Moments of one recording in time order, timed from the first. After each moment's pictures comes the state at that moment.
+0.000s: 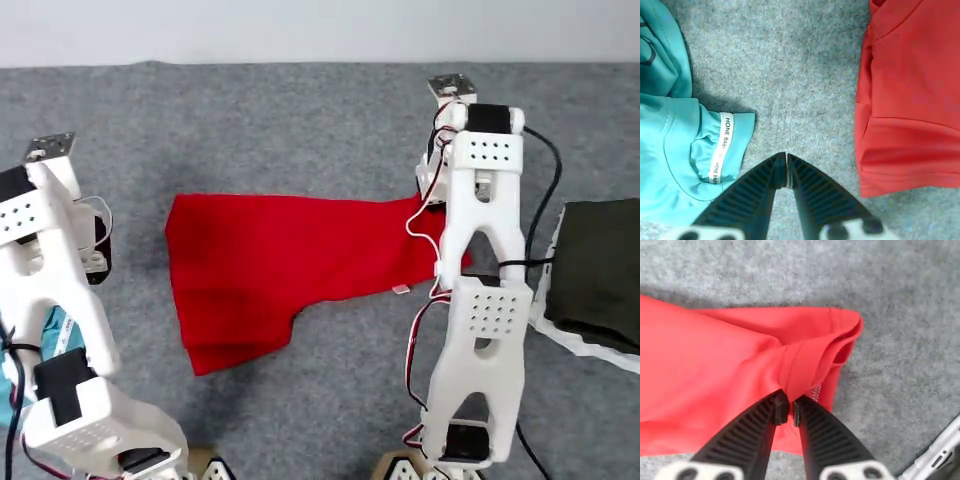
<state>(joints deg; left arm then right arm) -28.8 6.1 -1.3 98.8 -3.6 0.9 49.4 -58.8 100.1 11.6</state>
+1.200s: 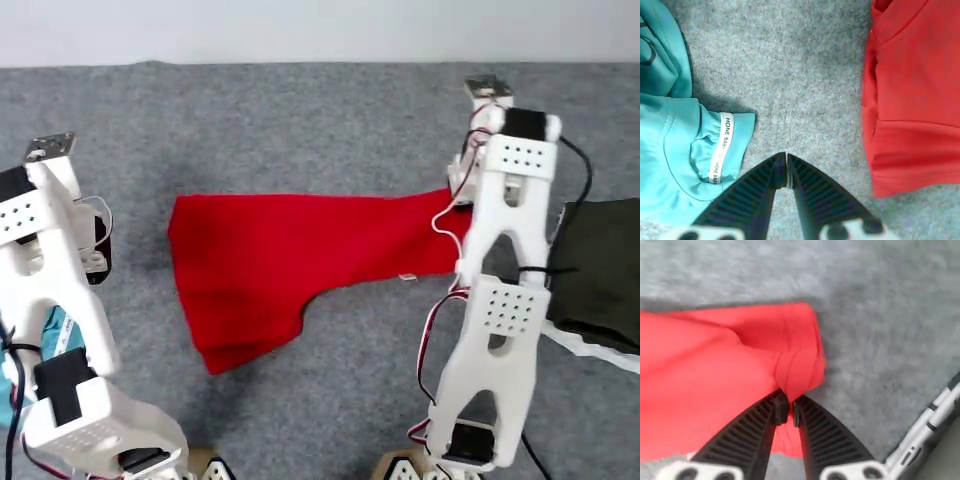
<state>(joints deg) -28.8 6.1 -1.3 98.8 -3.6 8.1 53.6 -63.2 100.6 14.4</state>
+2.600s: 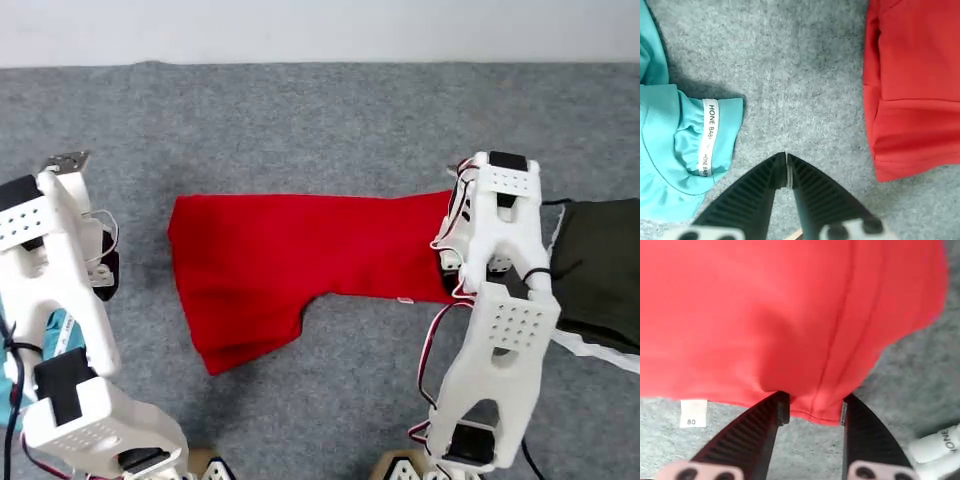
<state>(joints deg) -28.8 6.1 4.1 98.8 -6.0 8.2 45.0 -25.5 97.8 13.7</state>
